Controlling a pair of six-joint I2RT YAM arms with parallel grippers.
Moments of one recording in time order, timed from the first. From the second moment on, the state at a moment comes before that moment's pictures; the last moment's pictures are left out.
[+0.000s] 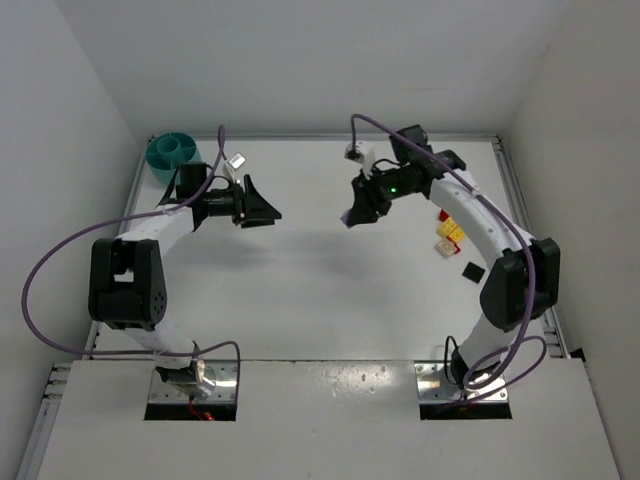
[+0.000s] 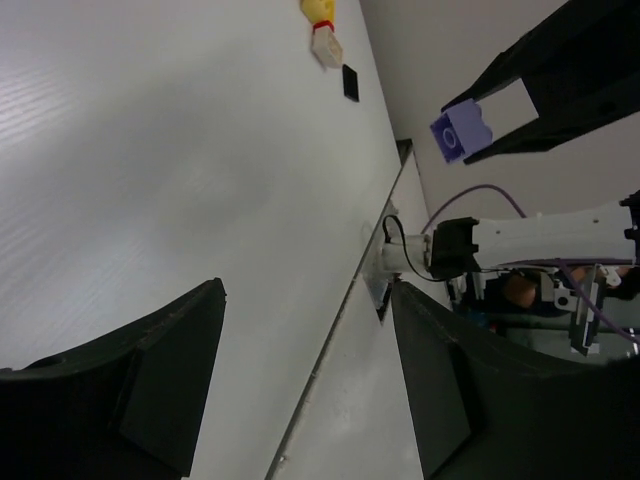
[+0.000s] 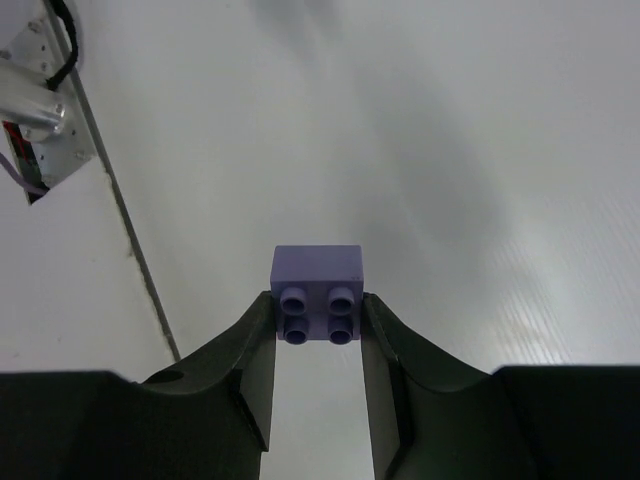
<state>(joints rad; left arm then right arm) -0.01 1.64 1.04 -0.11 1.15 -0.42 0.30 1.67 1.48 -0.83 -0.74 -0.41</state>
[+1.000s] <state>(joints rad) -0.11 1.60 0.97 0.09 1.14 -0.71 0.72 2.01 1.87 -0.78 -0.49 -0.27</state>
